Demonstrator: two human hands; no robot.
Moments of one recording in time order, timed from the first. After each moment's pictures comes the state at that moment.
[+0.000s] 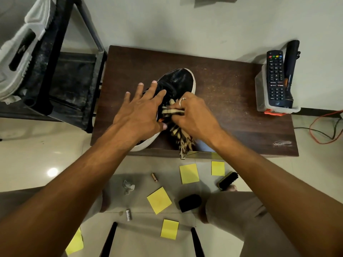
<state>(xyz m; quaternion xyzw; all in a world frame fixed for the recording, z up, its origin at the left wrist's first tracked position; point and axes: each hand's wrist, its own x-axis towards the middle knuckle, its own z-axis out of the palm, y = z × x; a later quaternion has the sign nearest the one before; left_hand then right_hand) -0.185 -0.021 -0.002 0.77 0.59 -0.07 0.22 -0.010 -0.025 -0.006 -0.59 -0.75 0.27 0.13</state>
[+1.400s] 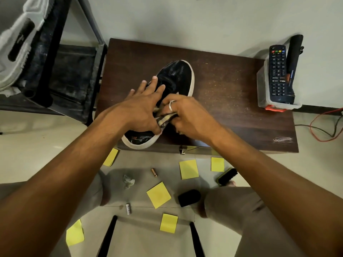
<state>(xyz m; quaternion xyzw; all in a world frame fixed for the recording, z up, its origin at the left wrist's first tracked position) -0.193 -0.013 0.006 0.76 0.55 -0.12 0.32 -0.010 -0.029 -0.006 -0.45 -0.84 0.28 0.09</state>
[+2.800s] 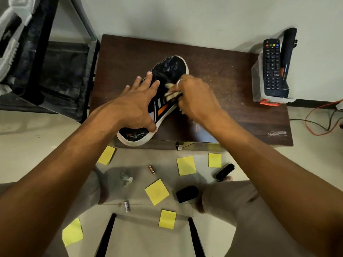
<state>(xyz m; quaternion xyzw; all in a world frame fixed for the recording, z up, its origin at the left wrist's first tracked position) -0.192 -0.016 0.005 0.77 0.55 -0.12 0.31 -0.002 -0.012 0.004 -0.58 -0.79 0.14 0.09</state>
